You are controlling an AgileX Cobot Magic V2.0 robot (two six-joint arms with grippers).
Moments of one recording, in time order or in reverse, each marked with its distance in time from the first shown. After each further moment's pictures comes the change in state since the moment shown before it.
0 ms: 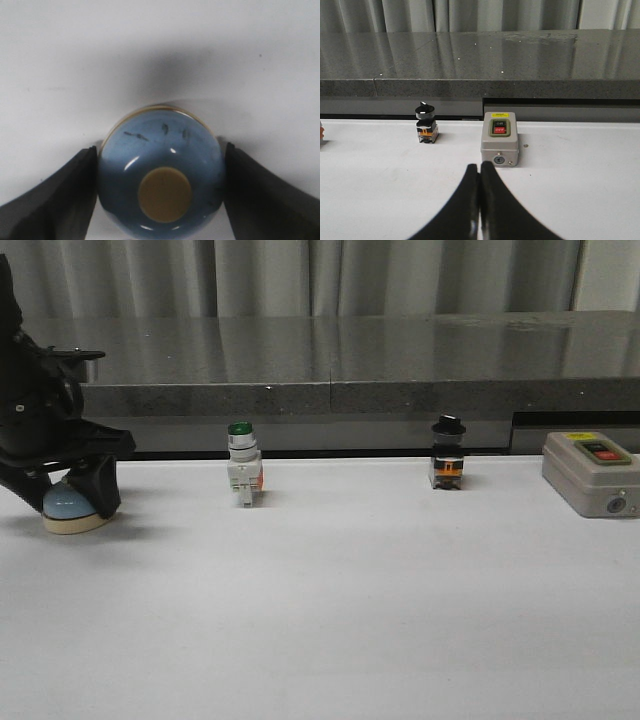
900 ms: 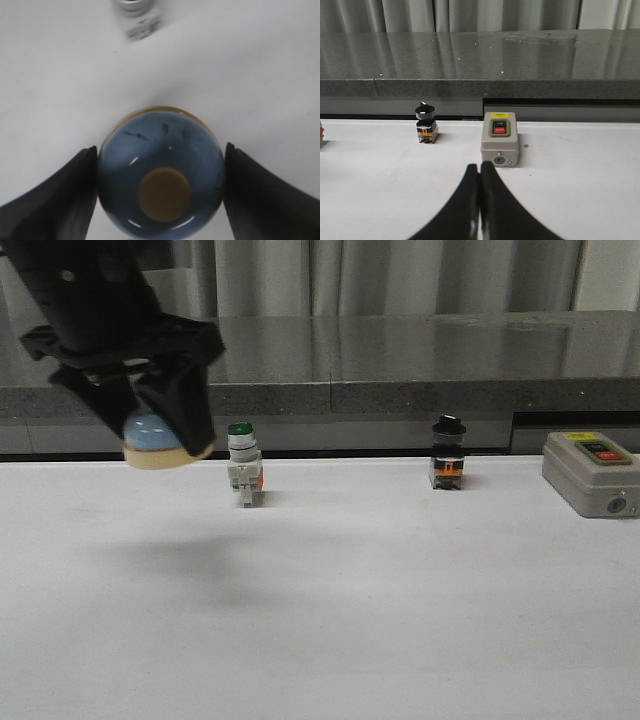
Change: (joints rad) left arm -0.330 -0.251 0.000 -0.021 0.208 0.000; right arm 0.000 0.000 0.000 0.000 0.000 0.000
